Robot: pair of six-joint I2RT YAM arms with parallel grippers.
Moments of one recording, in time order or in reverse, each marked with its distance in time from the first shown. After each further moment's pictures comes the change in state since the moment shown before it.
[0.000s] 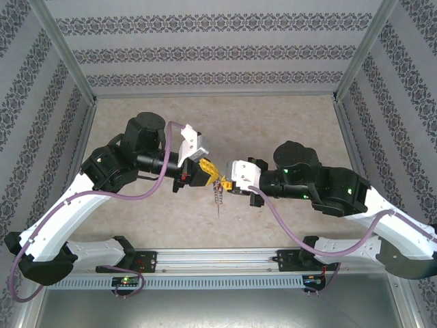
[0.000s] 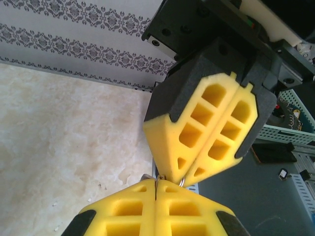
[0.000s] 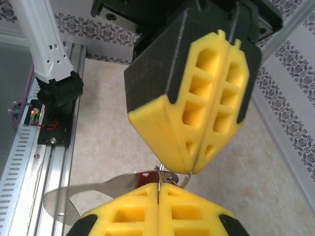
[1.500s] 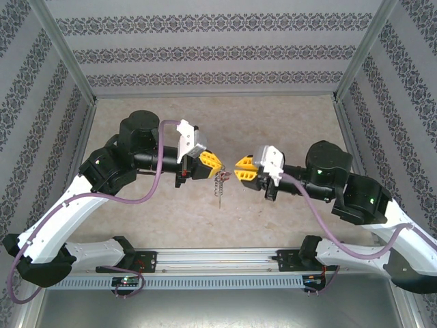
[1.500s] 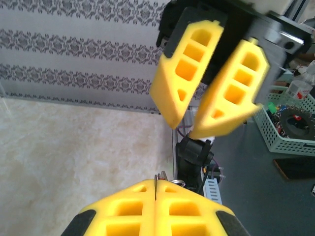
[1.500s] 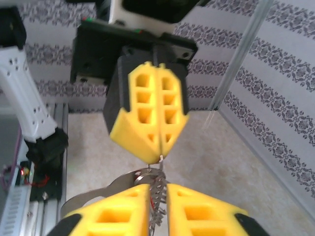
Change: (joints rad) left arm -0.005 -0.015 -0.013 0.154 -0.028 0.012; right arm -0.124 -0.131 -0.073 0.178 -0.054 0.164
